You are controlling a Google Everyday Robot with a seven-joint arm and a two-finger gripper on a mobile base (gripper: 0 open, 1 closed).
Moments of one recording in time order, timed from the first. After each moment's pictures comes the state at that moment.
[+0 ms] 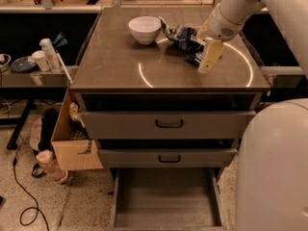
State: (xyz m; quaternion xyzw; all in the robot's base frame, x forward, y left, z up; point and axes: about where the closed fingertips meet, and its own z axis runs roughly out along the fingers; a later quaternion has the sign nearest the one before) arm 0.707 -0.170 0.870 -0.67 0.71 0.03 0.22
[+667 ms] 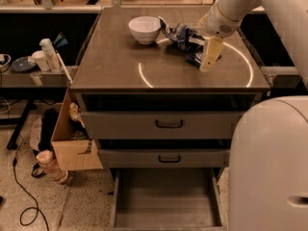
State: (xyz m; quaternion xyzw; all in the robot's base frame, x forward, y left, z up) arm 0.721 -0.169 0.876 -0.67 0.71 0.02 0.23
